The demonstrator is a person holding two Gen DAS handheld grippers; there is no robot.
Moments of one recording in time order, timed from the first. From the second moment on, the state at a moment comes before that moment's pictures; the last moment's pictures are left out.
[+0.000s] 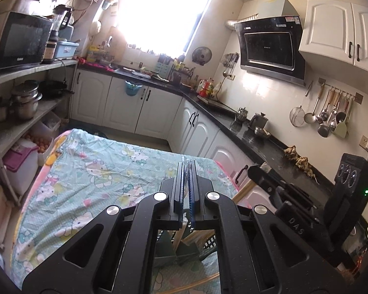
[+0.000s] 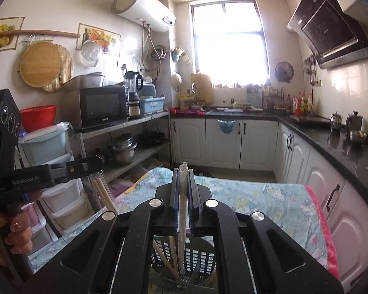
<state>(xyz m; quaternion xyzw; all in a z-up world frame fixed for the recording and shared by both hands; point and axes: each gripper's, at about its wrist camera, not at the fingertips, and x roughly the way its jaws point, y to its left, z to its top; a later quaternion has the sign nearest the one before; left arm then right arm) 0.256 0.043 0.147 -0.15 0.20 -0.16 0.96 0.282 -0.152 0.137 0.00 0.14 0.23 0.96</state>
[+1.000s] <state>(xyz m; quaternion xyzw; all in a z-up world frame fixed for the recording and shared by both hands) 0.263 0.031 0.092 -0.15 0.26 -0.17 0.94 0.293 -0.163 0.085 0.01 0.21 0.21 0.95</state>
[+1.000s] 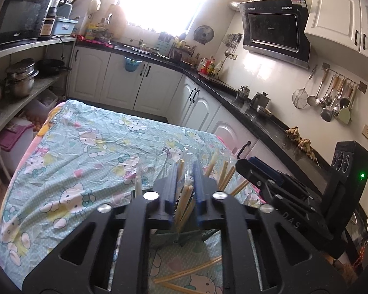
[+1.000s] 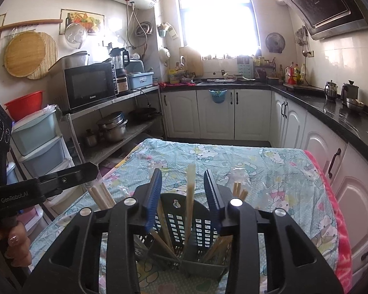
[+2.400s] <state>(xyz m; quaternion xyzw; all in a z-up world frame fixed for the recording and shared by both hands) 0.174 0.056 0.082 -0.17 0.24 -0.15 0.94 0.204 -0.197 0.065 -0.02 0.25 0.21 0.95</state>
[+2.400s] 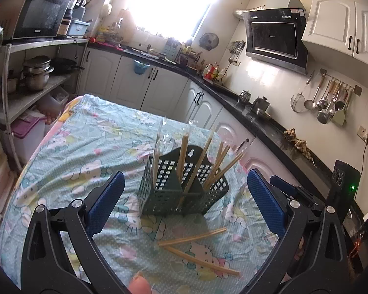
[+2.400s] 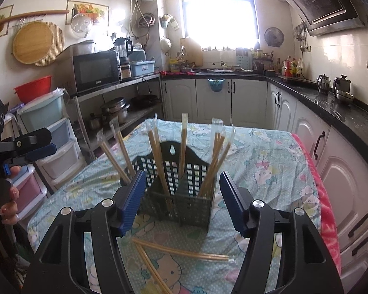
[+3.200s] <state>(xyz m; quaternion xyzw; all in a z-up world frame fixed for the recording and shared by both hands) 0.173 0.036 0.005 -0.14 0.34 -0.14 0.92 0.163 -0.217 -0.005 -0.06 0.32 0.22 0.92</state>
